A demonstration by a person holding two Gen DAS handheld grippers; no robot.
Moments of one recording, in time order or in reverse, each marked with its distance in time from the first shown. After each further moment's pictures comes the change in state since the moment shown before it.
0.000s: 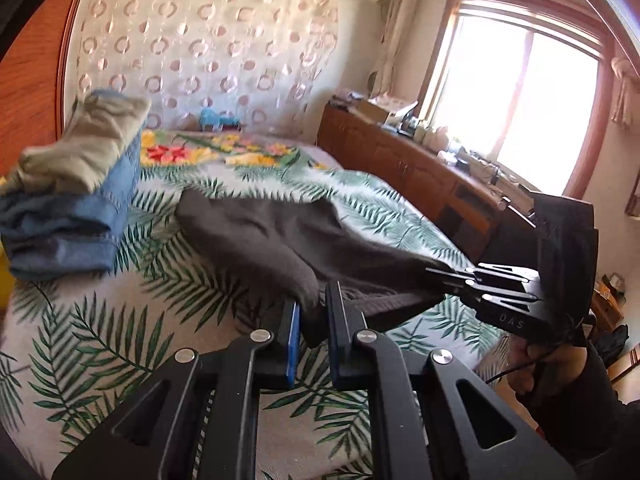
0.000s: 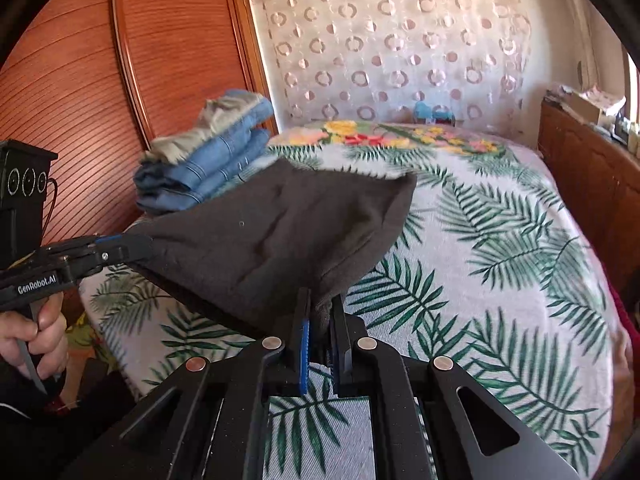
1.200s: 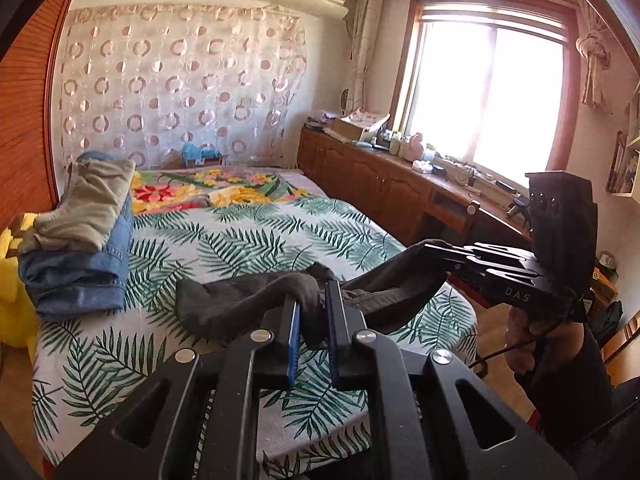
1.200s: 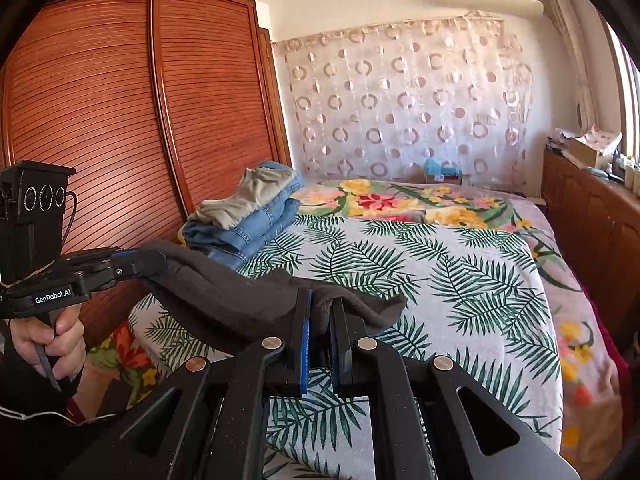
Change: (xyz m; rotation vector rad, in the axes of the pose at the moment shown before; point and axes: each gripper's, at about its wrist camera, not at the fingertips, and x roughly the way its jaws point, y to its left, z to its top) left arm -0.041 -0.029 0.013 0.095 -0.048 -0.032; right arm -0.094 0.009 -0.002 -0.031 -0.172 0.033
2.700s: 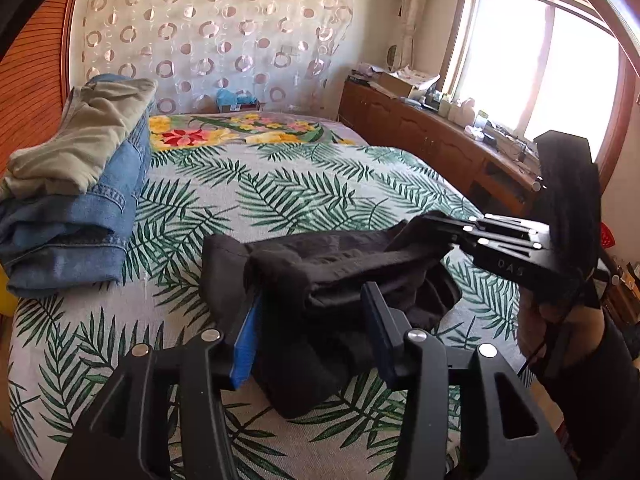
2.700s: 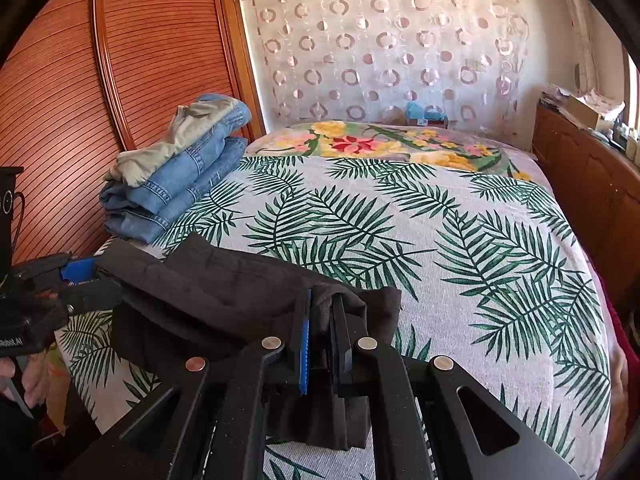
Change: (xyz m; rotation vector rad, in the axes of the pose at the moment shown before) left arm 0.090 0.054 -0.014 -0.080 0.167 0.115; right arm 0.156 -0.032 0.022 0.020 0.185 -0.069
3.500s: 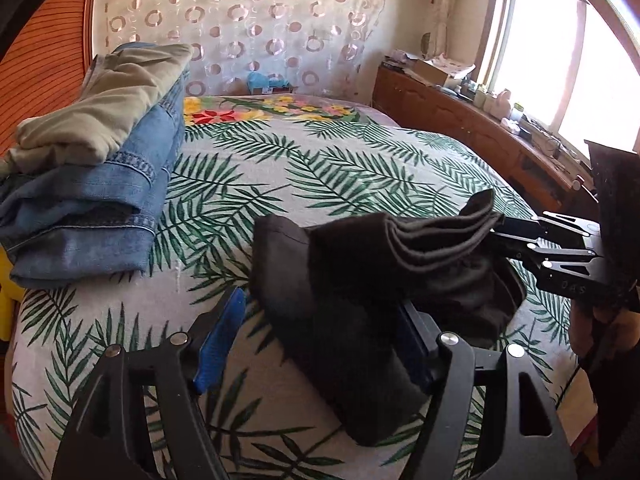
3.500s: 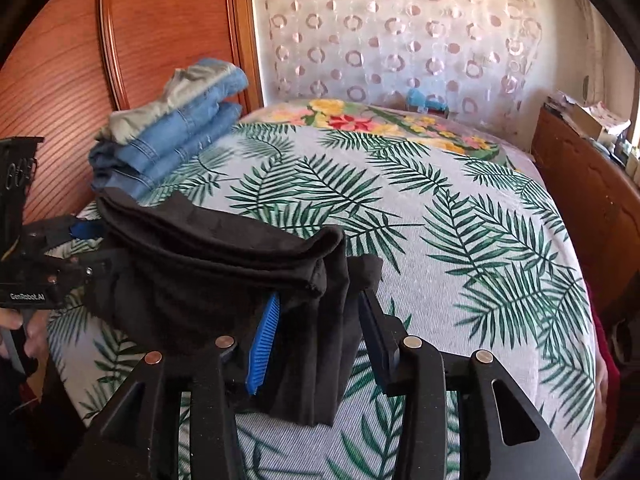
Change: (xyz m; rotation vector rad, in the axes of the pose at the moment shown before) left arm 0.027 0.035 -0.002 -0.040 0.044 0.117; right arm 0.008 -0.005 -0.009 -0.092 0.107 -0.046
